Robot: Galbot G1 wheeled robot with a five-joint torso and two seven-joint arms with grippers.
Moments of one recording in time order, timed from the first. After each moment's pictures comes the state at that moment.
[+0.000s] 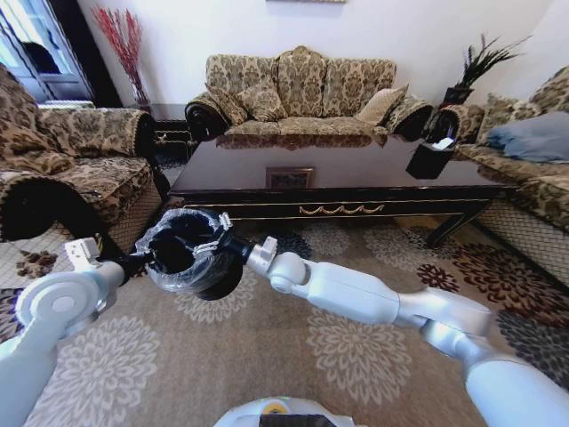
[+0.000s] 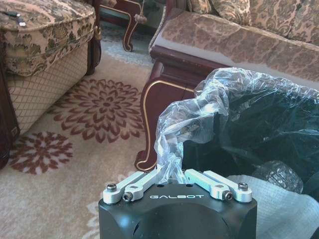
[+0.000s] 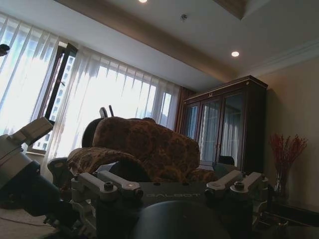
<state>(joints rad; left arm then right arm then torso) 1.29 -0.75 -0.88 -2.20 -1.54 0.74 -0.68 -0.12 1.10 -0.77 1.71 0.79 0.31 0.04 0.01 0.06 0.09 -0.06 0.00</state>
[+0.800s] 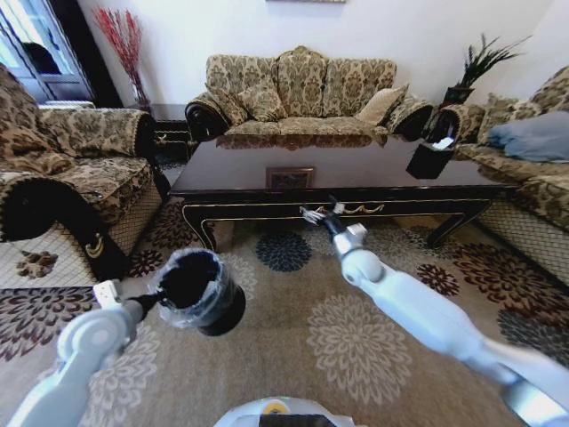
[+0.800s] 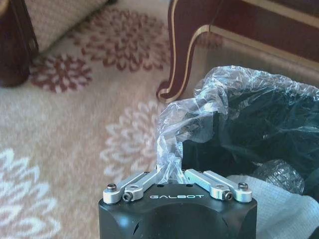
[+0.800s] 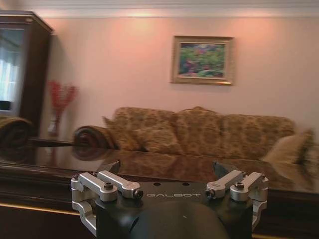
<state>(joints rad) 1.45 -0.97 -0.72 -2.16 -1.31 0.74 -0.70 -0.69 0.77 -0.09 1.74 0.70 0.16 0.42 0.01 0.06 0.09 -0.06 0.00</state>
